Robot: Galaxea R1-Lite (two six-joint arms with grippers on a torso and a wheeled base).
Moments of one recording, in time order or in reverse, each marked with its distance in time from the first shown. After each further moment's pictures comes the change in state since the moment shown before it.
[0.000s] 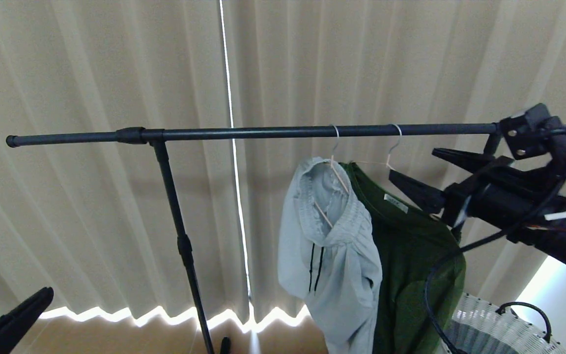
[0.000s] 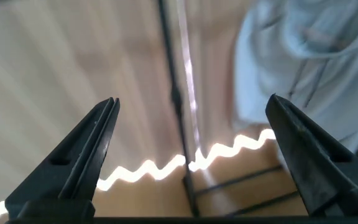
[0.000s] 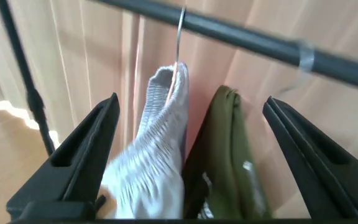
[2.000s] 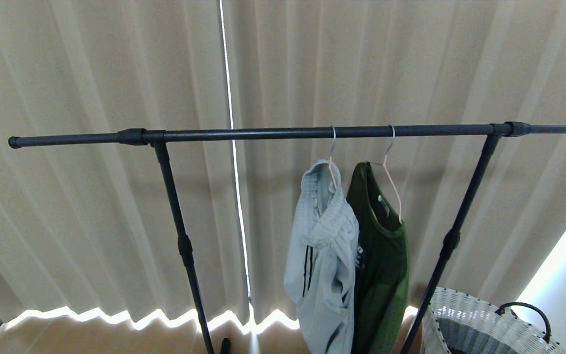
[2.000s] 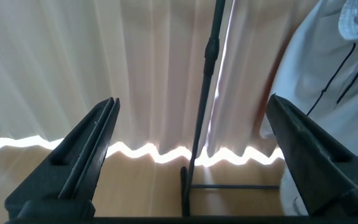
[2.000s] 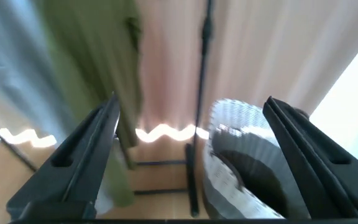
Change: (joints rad) left arm 0.256 -0.640 0.333 0.221 -0.048 -0.169; right arm -0.327 -1.312 0.489 1.056 -0.311 0.148
